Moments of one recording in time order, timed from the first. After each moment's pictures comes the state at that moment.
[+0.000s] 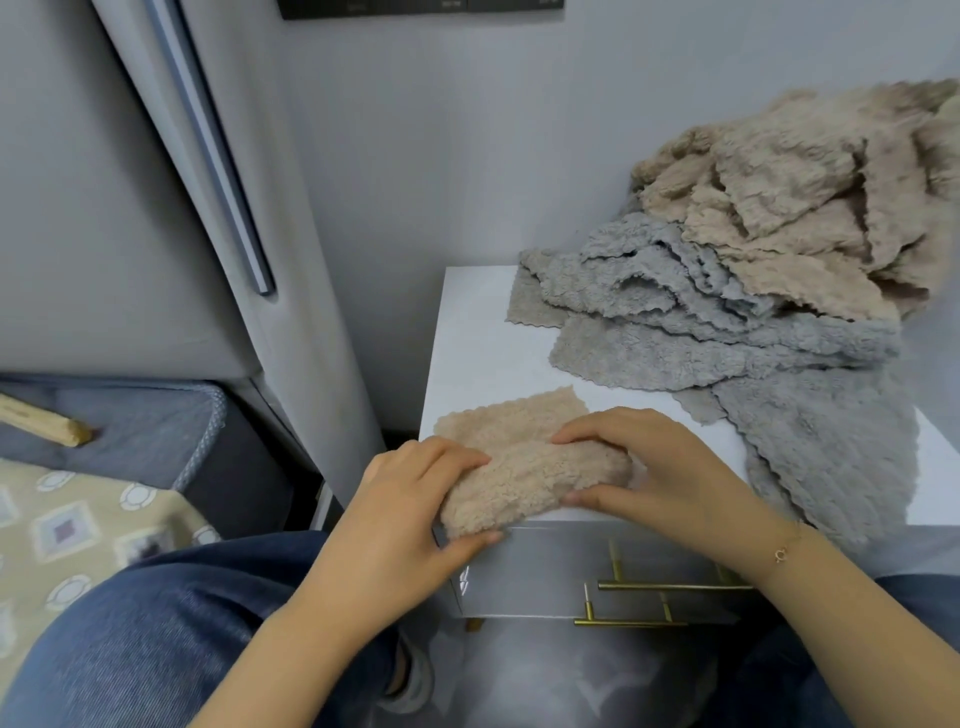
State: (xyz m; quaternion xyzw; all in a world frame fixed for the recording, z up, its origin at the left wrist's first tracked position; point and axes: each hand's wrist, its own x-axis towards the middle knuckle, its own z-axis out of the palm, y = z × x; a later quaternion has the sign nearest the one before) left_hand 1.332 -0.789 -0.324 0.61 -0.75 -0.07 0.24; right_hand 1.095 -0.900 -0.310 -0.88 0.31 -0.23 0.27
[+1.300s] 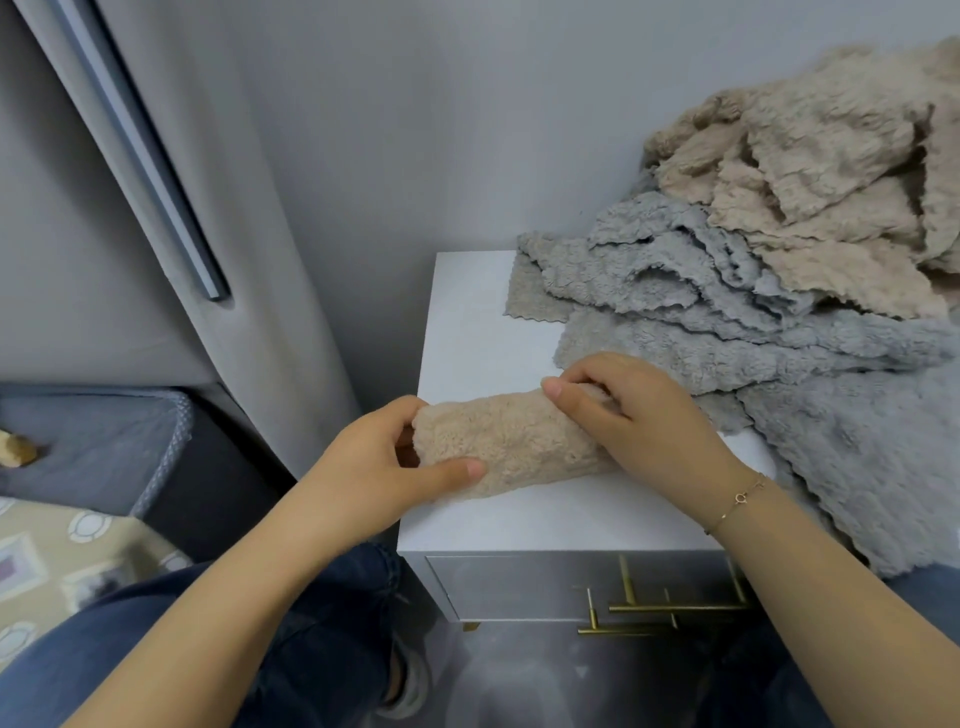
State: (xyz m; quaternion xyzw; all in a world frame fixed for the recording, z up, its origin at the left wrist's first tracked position) left_hand 1.350 -0.835 -0.284 0.68 -0.50 -0.42 0.33; right_hand 1.133 -0.942 -0.310 -0.83 0.43 -0.25 0.26
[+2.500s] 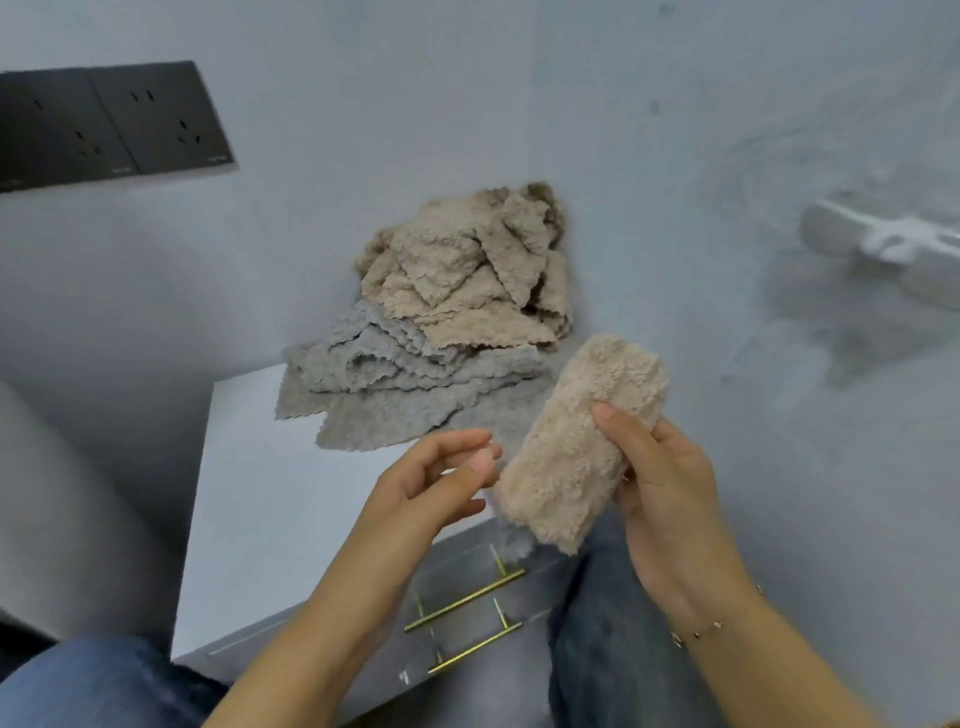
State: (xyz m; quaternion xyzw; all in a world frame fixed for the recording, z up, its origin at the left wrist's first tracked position) left_hand 1.151 -0.822 -0.234 0.46 -0.53 -0.57 0.42; right_hand 0.970 -0.815 -0.233 -0.26 0.45 -0.67 0.53
